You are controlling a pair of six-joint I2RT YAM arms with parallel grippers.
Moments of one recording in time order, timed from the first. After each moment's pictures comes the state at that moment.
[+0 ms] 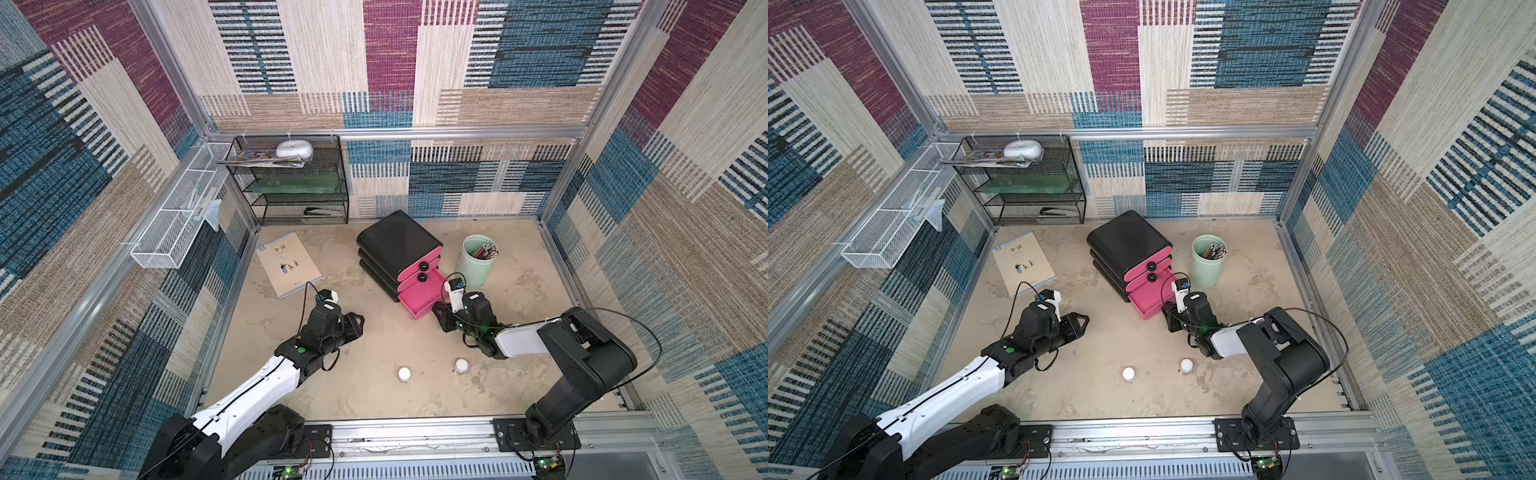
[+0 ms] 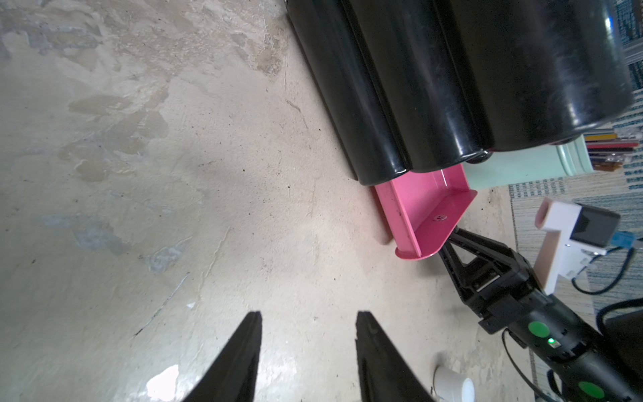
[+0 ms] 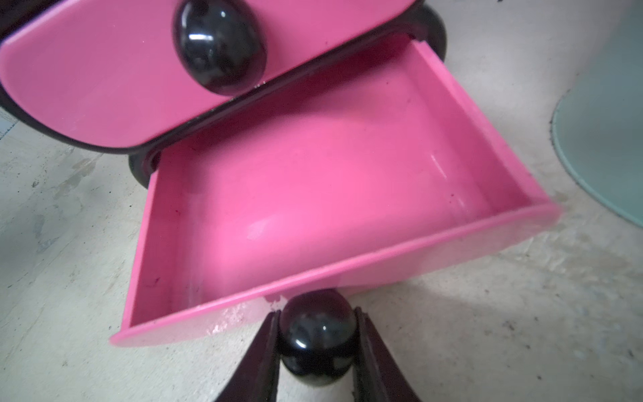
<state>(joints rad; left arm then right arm) -0.48 1.02 0.49 -0.14 0.05 -0.80 0.53 1.64 0.48 0.60 -0.07 0.29</state>
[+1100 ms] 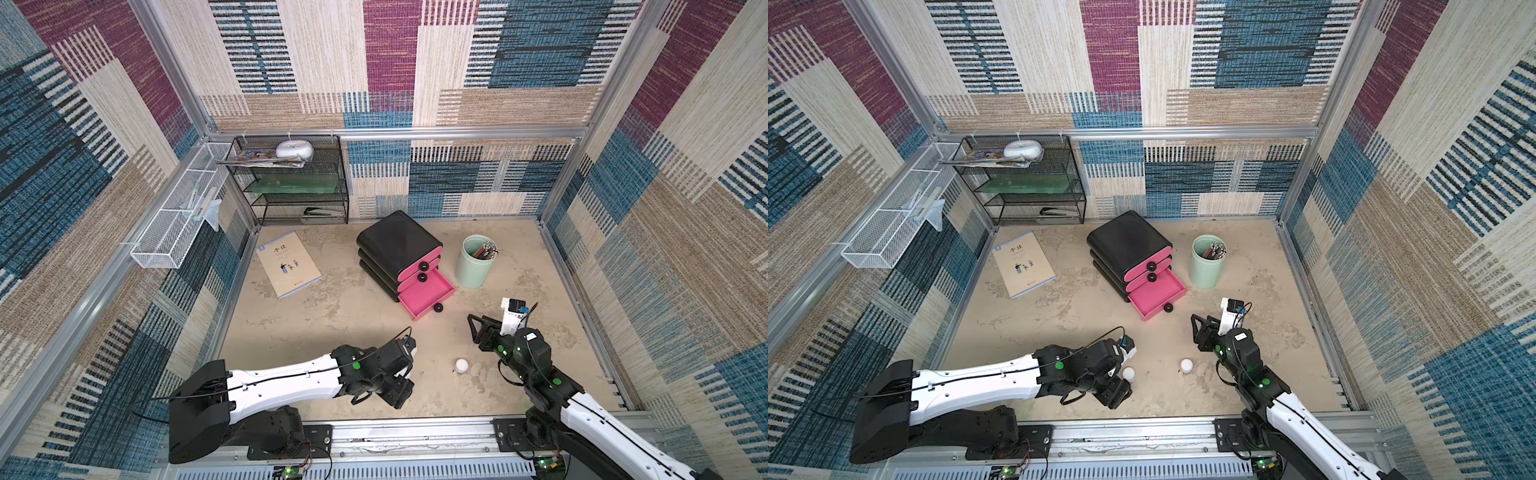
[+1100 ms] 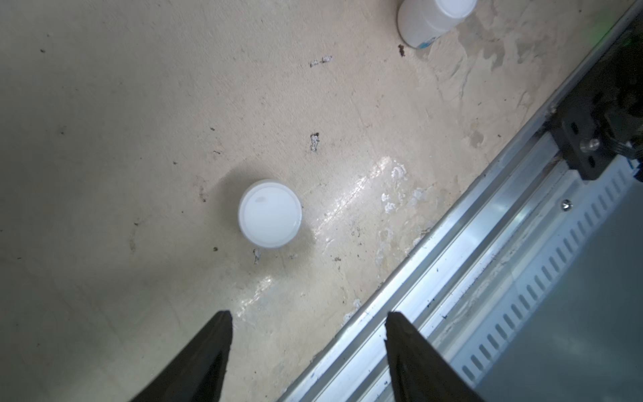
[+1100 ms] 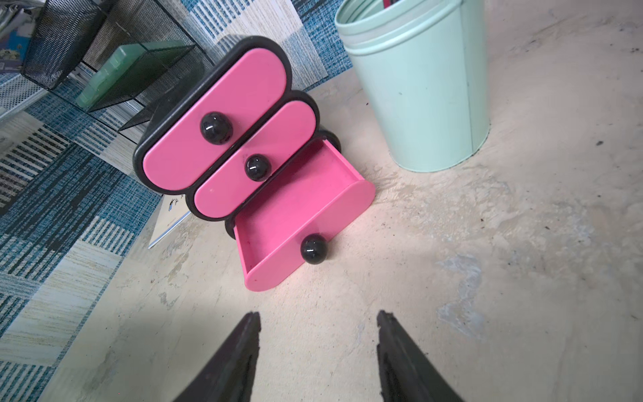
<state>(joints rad) -1.15 1.30 0.76 -0.58 0.03 -0.47 0.53 0.58 0.16 0.11 0.11 0.62</state>
